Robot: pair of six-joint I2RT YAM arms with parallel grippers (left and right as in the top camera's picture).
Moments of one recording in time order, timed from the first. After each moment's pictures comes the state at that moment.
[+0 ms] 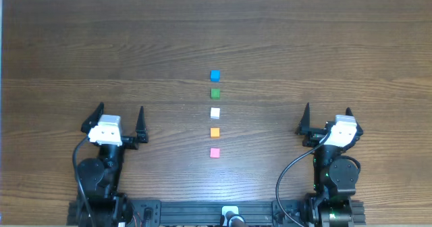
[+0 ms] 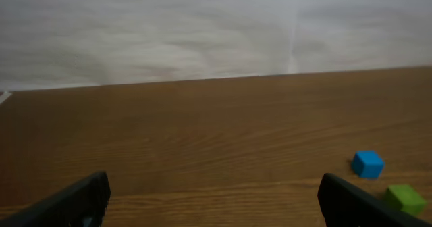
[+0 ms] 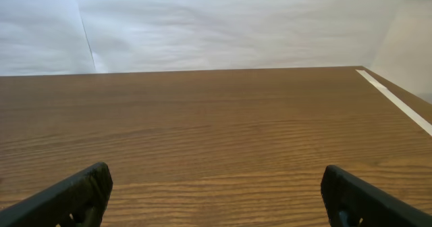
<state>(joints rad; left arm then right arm) -0.03 0.04 0.01 -0.04 0.04 0.02 0.01 0.02 0.02 -0.06 0.15 -0.01</state>
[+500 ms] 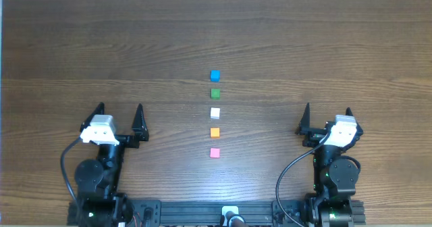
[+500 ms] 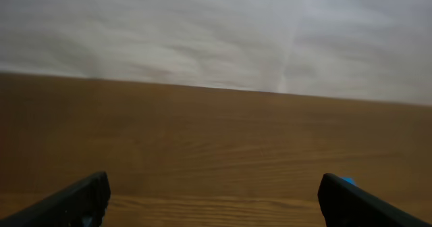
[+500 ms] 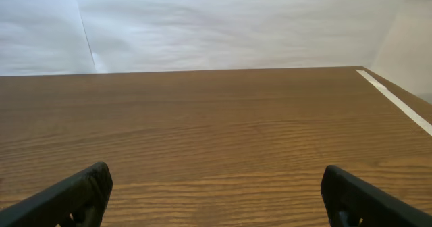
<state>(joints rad) -0.03 0.04 0.01 -0.01 0.05 -0.15 0.01 0.02 0.02 -0.06 0.15 -0.01</state>
